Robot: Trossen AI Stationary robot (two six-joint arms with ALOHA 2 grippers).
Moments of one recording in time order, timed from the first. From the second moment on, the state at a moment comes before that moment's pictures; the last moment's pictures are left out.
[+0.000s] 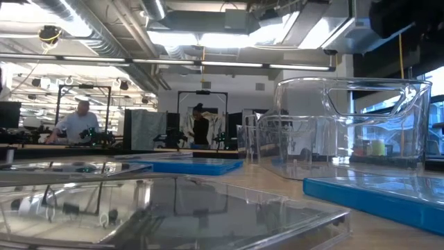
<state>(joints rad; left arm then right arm) -0.33 1.67 1.21 0.02 -0.19 0.31 0.31 1.10 0.96 -1.17 -0.32 0.98</state>
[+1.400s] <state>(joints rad) -0.40 2.63 2.03 0.32 -0.17 0.27 0.78 1.32 0.88 -1.15 -0.16 1.60</state>
